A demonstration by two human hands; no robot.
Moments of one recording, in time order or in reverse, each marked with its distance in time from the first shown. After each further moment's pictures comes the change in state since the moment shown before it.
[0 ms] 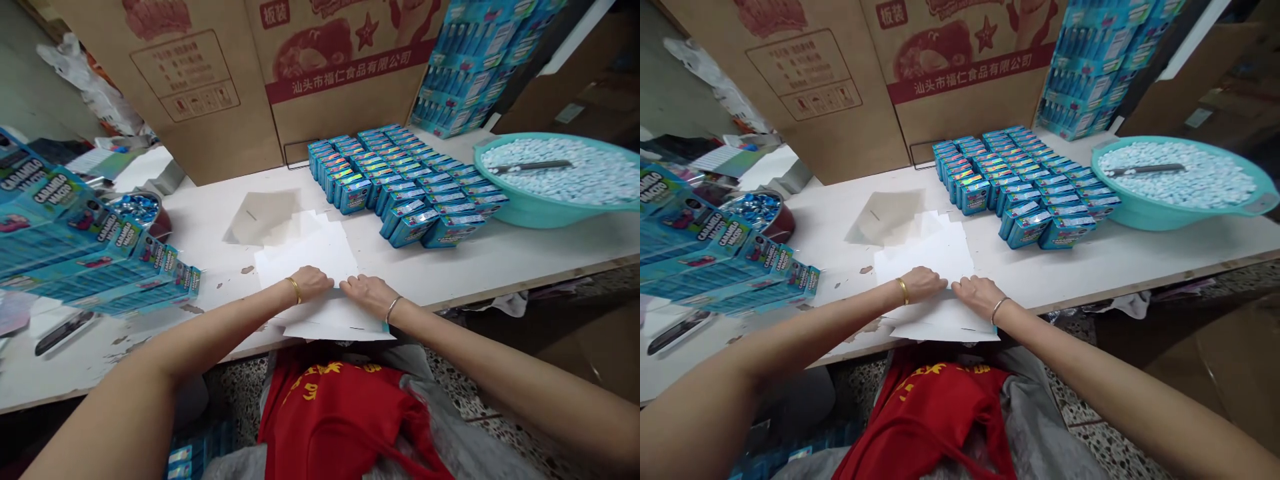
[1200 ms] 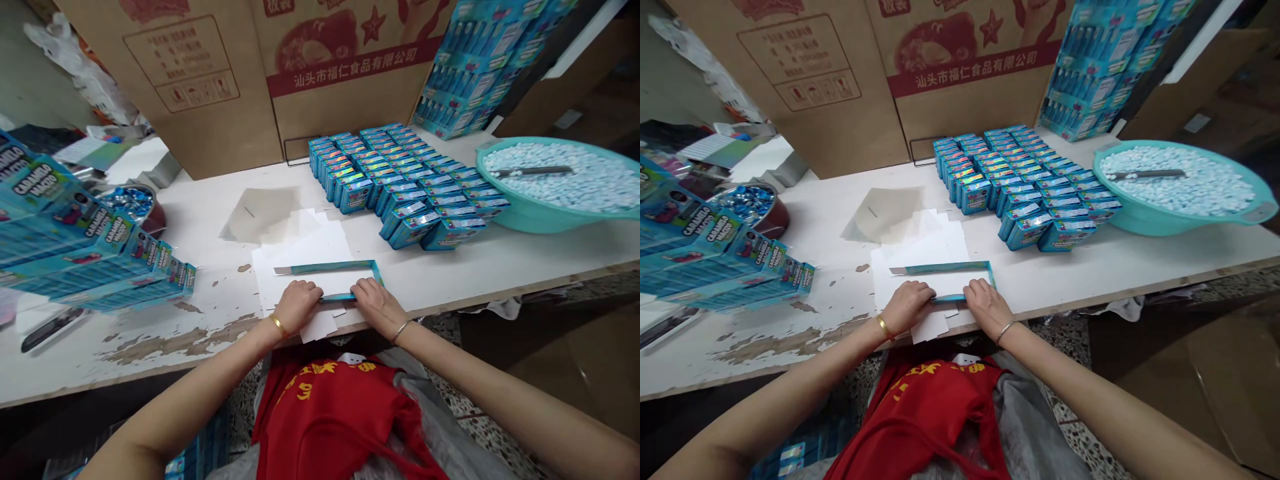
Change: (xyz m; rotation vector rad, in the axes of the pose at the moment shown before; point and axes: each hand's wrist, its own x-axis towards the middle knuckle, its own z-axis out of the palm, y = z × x) left_hand -0.047 0.027 0.023 -0.335 0.314 -0.194; right_hand -0.015 -0.003 0.042 0.170 0.380 0.135
